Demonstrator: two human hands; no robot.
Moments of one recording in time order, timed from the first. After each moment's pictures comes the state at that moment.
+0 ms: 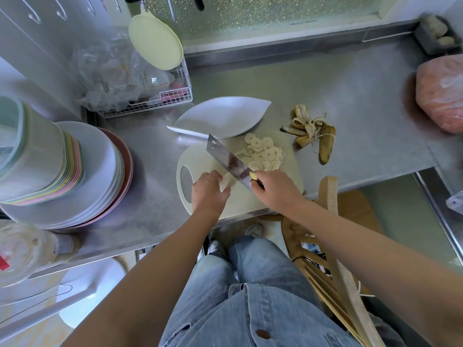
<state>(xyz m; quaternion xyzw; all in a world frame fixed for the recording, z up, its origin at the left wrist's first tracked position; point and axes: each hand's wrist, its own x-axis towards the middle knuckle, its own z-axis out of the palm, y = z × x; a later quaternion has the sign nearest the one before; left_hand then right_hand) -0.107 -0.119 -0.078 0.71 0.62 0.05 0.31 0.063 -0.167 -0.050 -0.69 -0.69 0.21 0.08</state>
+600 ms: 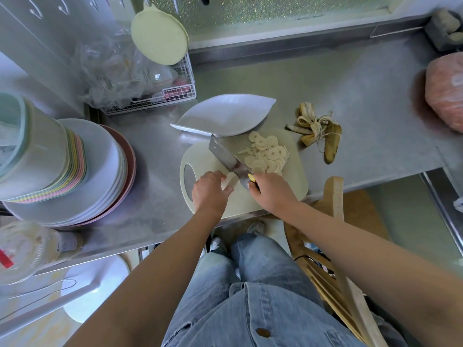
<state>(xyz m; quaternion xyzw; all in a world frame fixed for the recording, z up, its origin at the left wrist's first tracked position) -0.108 -0.117 -0.079 0.70 0.64 0.05 0.30 0.047 -0.164 -0.062 -0.71 -0.66 0.24 0.05</state>
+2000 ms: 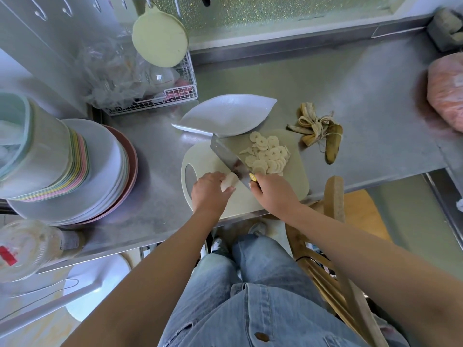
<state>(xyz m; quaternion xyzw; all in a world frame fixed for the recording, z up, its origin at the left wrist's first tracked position) -0.114 -0.118 -0.082 0.70 0.64 0.05 0.31 0.048 -0.168 -0.065 -0.71 -0.67 0.21 0.06</state>
